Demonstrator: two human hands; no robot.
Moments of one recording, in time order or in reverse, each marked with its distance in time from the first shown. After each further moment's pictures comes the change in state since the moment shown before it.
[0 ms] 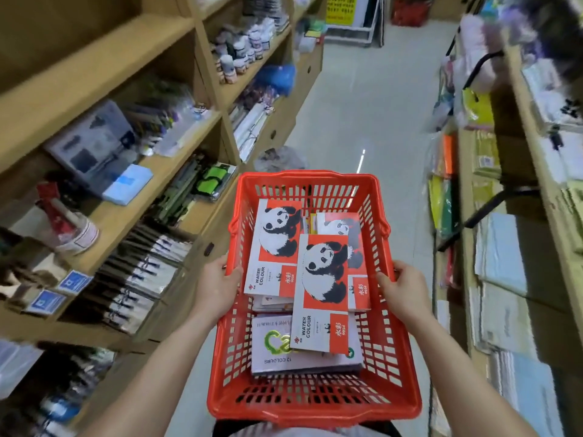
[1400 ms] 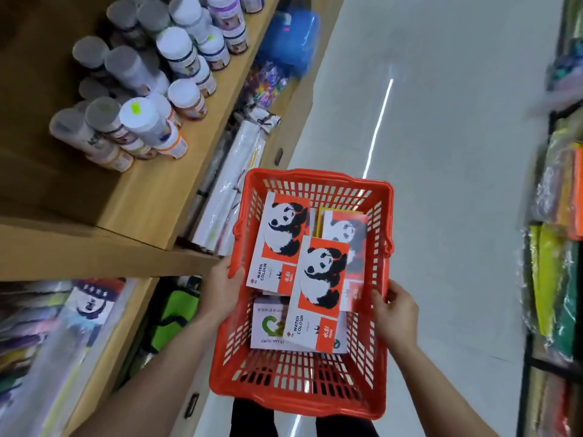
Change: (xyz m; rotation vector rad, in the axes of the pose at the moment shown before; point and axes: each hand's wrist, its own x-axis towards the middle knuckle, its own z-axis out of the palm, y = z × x) left_hand 0.908 0.099 0.148 0.145 -0.153 -0.114; right_hand 0.814 -0.166 0.311 -0.075 0.020 0.261
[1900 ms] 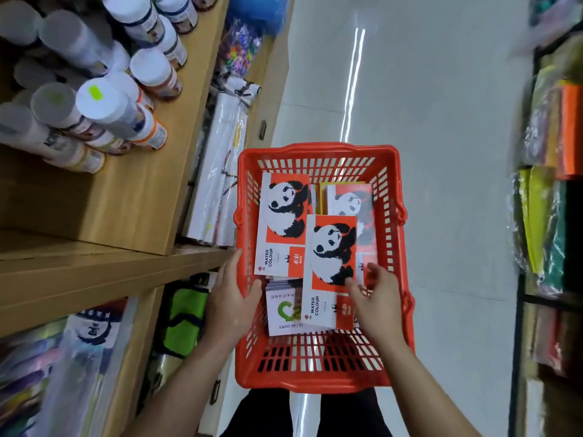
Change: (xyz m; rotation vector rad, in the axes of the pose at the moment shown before) left_hand -0.017 -0.023 -0.013 0.134 -0.064 0.056; right_hand -0.052 -0.037 0.060 -0.022 -0.019 0.161
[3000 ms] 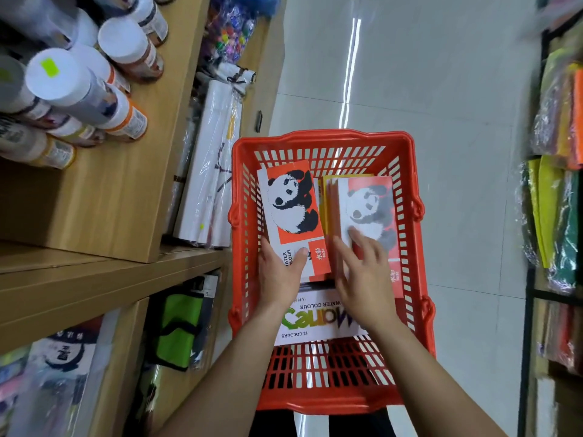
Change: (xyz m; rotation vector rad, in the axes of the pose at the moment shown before) left_hand 0.048 0.041 0.089 -0.133 -0.080 -0.226; right_hand 0.043 0.003 0.037 -0.482 0.032 -0.589
